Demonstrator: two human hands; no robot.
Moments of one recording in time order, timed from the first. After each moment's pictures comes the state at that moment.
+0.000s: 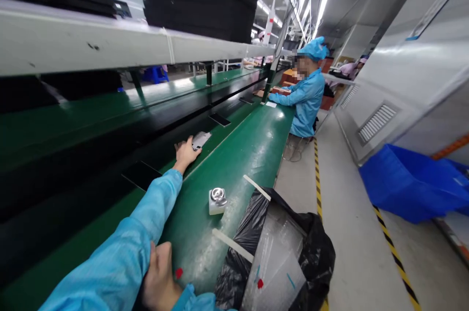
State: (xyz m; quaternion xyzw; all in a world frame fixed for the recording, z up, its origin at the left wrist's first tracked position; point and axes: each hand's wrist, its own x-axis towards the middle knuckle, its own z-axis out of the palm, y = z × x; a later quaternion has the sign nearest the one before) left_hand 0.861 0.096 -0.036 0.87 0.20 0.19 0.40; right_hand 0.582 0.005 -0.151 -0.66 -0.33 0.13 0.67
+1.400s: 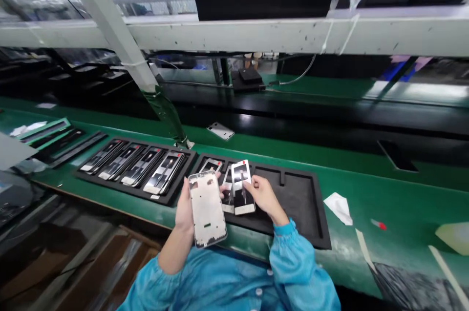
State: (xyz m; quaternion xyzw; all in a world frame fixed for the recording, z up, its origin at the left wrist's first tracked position) left_hand 0.054 -0.045 -0.036 0.24 0.33 0.48 0.78; right_hand 0.286 -0.021 -0.063 -0.60 -0.57 0.42 0.37
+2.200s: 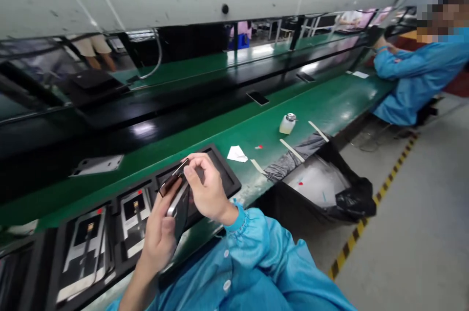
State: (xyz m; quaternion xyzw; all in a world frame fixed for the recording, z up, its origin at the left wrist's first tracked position) left_hand 0.175 -0.042 -0.020 0.76 0.16 0.41 0.49; right_hand 0.340 -0.100 0.006 -0.51 -0.39 0.14 0.75
